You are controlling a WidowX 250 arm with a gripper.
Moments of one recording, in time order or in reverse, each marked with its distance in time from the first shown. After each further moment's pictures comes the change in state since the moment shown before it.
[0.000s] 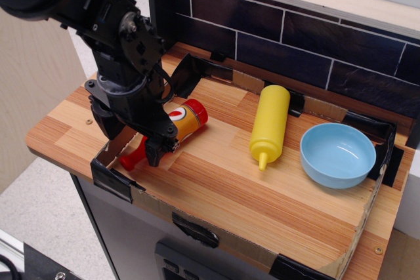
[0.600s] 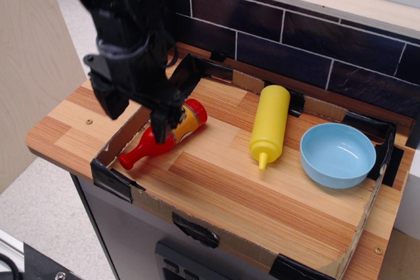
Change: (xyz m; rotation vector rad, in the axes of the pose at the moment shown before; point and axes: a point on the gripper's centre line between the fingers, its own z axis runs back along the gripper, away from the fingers) arm 0.013 -0.004 0.031 -0.042 0.026 0.037
